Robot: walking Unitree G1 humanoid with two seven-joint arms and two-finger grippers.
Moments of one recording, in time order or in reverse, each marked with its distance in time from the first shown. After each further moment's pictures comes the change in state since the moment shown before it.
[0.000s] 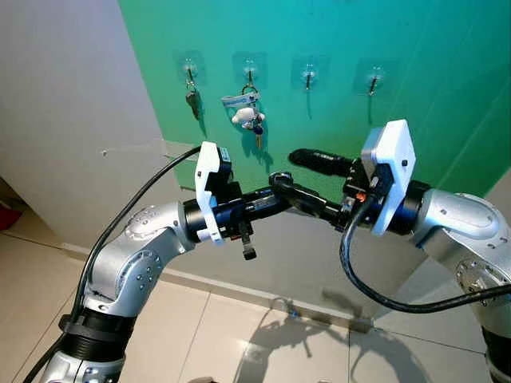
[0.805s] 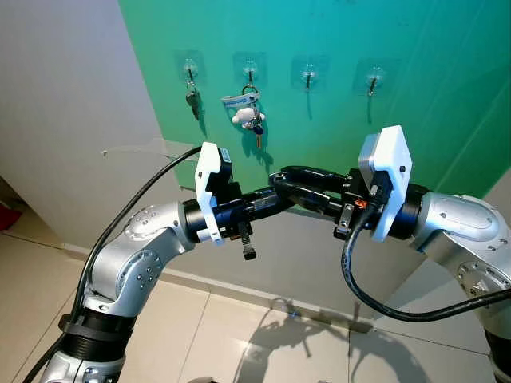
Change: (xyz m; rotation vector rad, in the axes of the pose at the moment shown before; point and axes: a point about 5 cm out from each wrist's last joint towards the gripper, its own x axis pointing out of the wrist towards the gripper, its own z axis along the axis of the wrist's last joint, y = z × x) left arm -0.001 0.001 0.000 0.007 0.010 0.009; right arm -0.001 0.003 -0.001 -0.002 0.011 0.048
